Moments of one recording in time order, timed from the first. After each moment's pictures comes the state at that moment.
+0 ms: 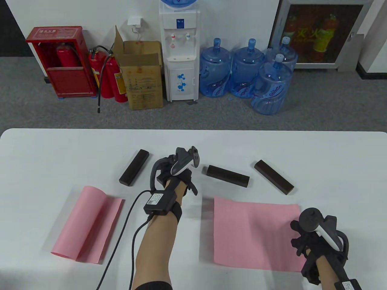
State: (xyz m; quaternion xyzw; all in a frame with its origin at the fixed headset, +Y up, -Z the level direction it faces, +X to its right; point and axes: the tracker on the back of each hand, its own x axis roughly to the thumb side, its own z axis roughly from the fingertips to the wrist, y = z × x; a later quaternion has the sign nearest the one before) left_hand -0.081 -0.729 -0.506 -0.17 0.06 -0.08 0.98; right_hand 0.326 -0.773 -0.304 -0.14 0.17 0.97 0.11
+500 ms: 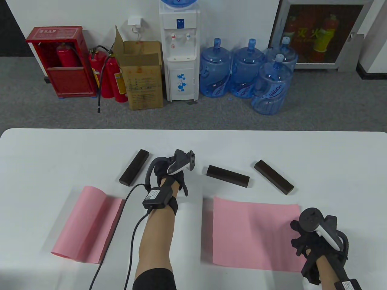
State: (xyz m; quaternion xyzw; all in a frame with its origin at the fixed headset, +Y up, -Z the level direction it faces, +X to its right) left_hand -0.091 -0.757 -0.520 -0.14 -0.01 -0.13 0.98; right_hand 0.326 -0.773 -0.304 -0.14 0.17 0.97 0.11
